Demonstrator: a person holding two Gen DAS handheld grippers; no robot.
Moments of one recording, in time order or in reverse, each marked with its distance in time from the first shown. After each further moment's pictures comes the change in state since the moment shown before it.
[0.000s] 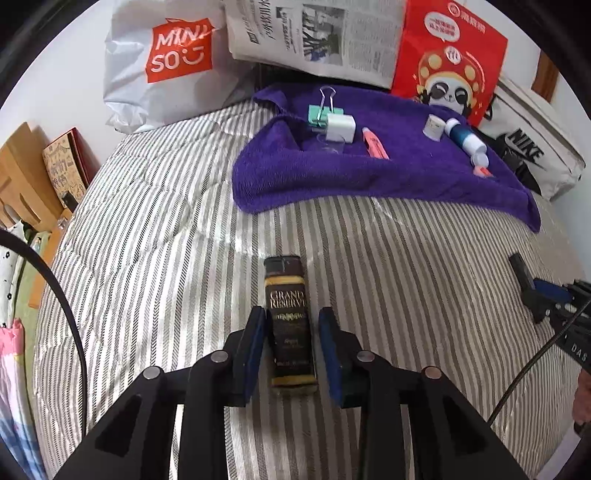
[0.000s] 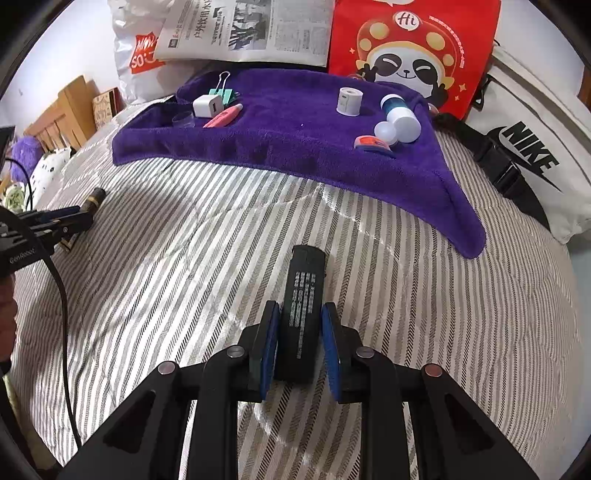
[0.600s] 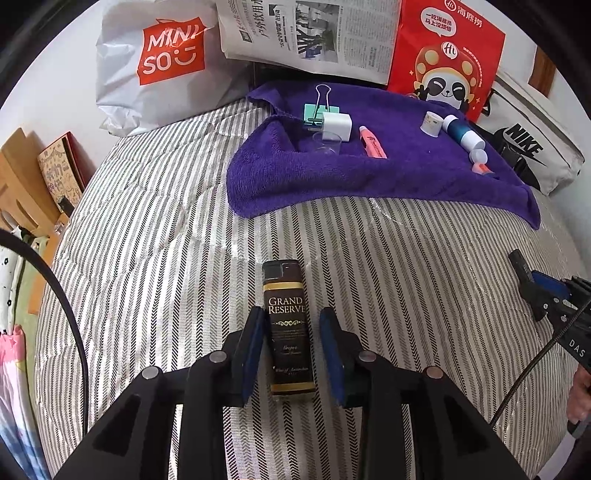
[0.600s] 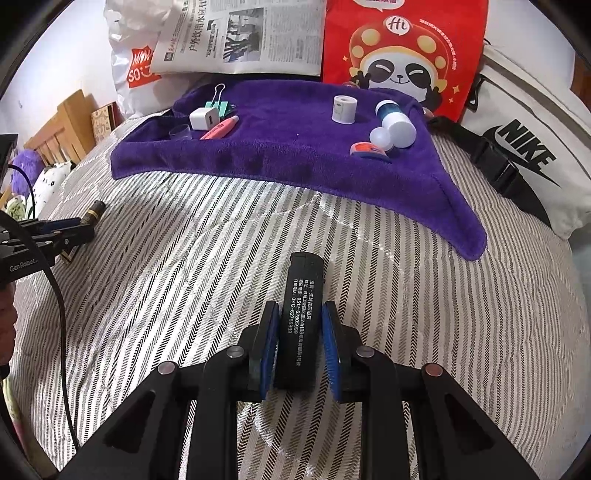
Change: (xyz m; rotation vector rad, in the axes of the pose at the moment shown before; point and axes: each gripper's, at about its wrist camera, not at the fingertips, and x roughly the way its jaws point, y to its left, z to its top) left arm 0.004 0.000 0.005 0.010 0.007 -0.003; right arm 0.003 -0.003 -0.002 0.043 -0.067 -0.001
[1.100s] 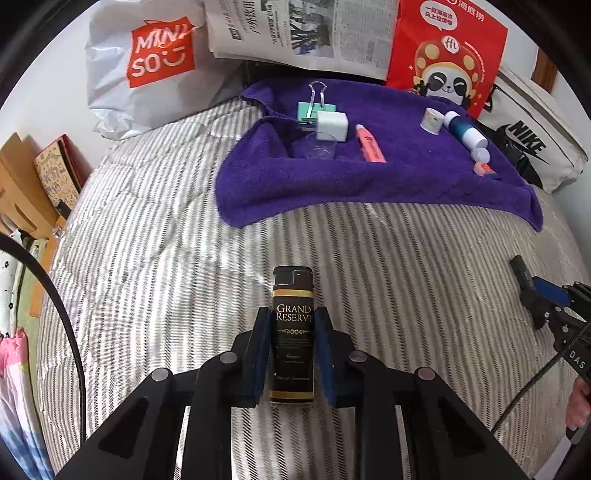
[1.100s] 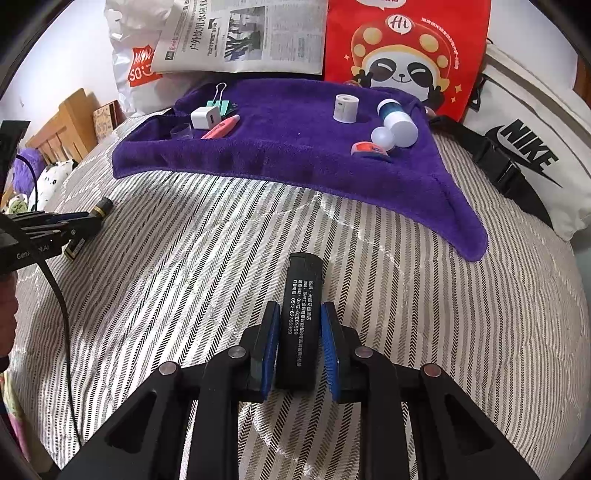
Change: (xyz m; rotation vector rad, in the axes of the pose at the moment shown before) left arm 0.007 -0.007 0.012 0.013 0.029 -0.008; right arm -0.001 -0.001 0.003 -0.009 0.036 0.017
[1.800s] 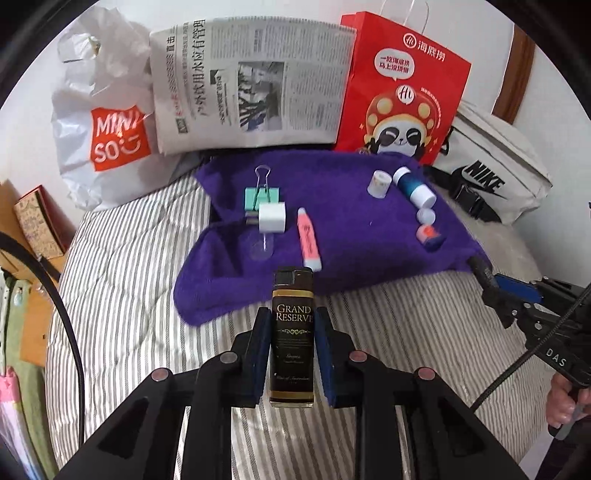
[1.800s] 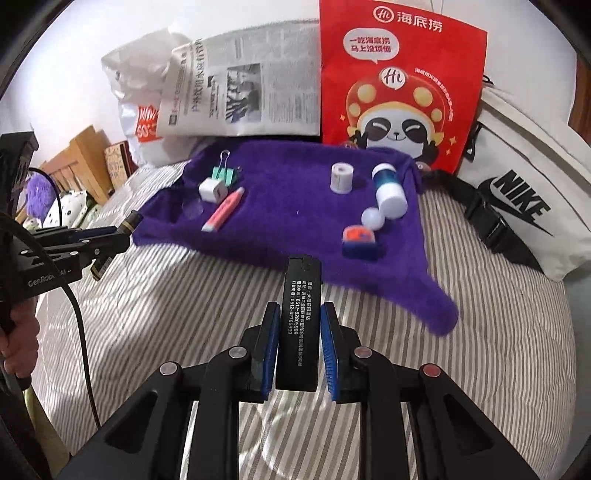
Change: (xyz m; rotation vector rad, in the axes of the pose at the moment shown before) left arm -0.039 -0.024 0.058 0.050 -0.127 -0.101; right arm -0.041 -0.015 0.061 0.022 -0.109 0.050
